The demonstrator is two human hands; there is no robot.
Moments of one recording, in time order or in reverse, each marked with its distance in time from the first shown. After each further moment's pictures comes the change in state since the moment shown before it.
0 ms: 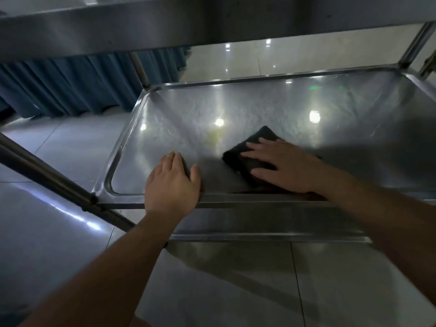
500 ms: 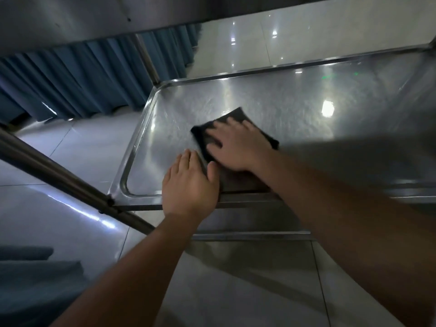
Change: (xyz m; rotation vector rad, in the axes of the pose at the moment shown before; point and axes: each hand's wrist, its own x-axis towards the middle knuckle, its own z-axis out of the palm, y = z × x) left_hand 0.002 -0.001 0.000 -0.027 -0.024 -0.015; right_hand 0.127 -0.095 0.017 -0.009 0.093 0.159
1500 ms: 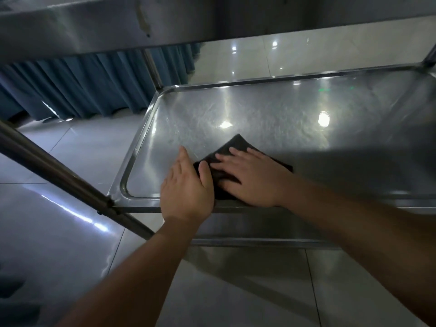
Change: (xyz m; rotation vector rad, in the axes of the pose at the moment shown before) left_hand -0.006 0.004 -0.001 -0.206 0.101 -0.074; right_hand -0.068 0.016 0.005 0.017 -0.099 -0.238
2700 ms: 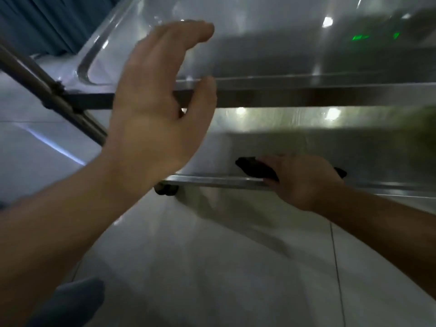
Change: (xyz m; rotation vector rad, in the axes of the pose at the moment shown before) left_hand -0.062 -0.041 -0.005 -0.269 0.248 0.610; right_hand -0.080 0.030 0.186 -0.047 -0.001 0.209
